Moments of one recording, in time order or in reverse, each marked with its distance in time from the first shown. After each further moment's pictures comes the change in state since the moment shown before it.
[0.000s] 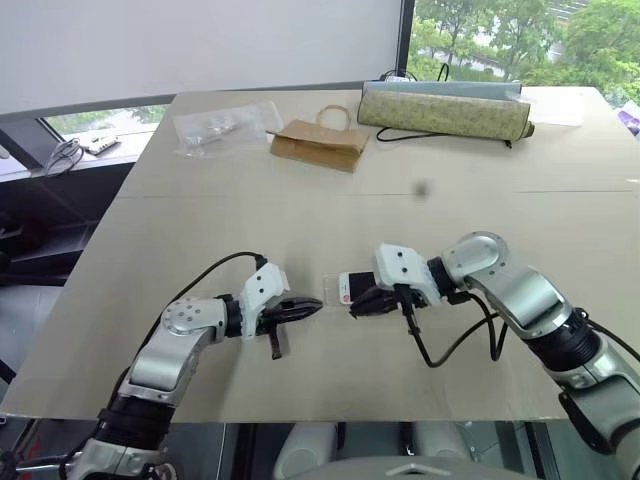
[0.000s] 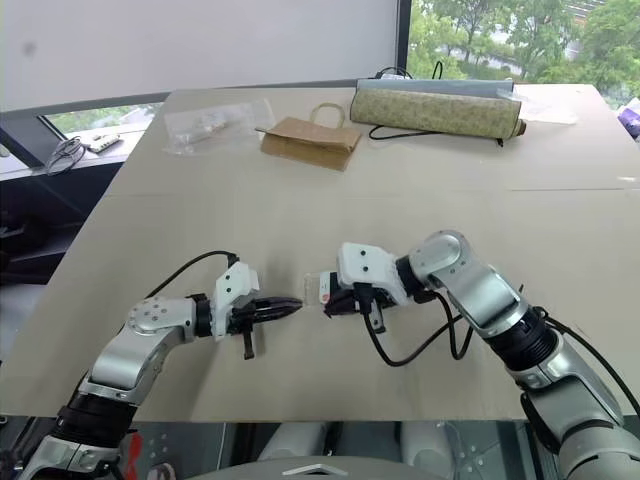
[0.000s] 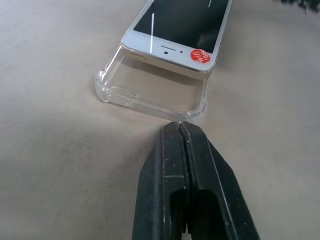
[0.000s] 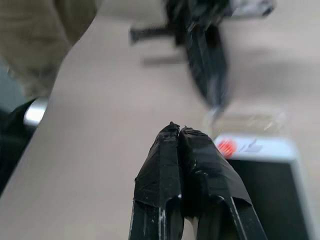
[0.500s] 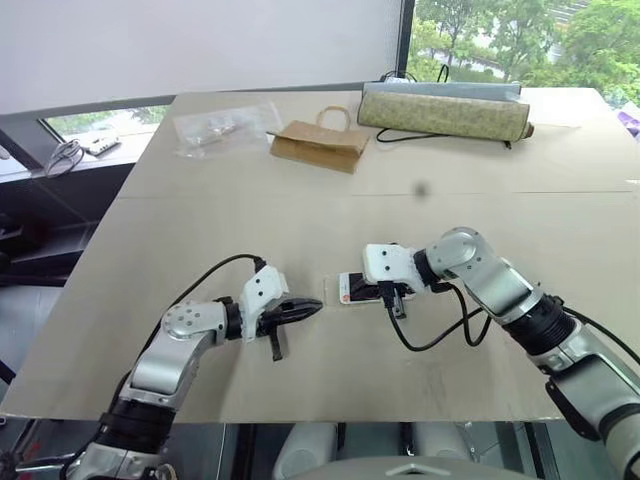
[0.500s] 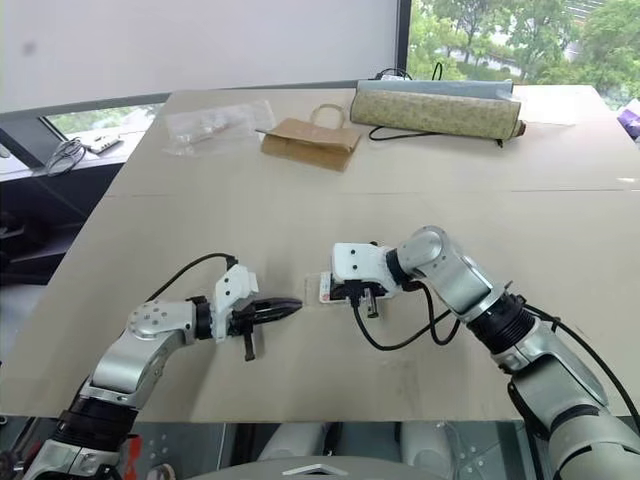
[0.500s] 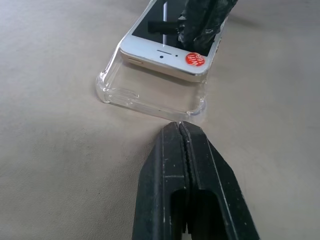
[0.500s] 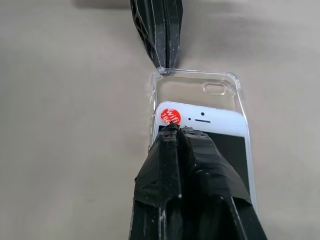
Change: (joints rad) left arm 0.027 -0.003 0.006 -0.005 0.000 -0.028 0.016; right arm -0.061 0.025 0.117 0.215 -0.200 -0.227 -0.035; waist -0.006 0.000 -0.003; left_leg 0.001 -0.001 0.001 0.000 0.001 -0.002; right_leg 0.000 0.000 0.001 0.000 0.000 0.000
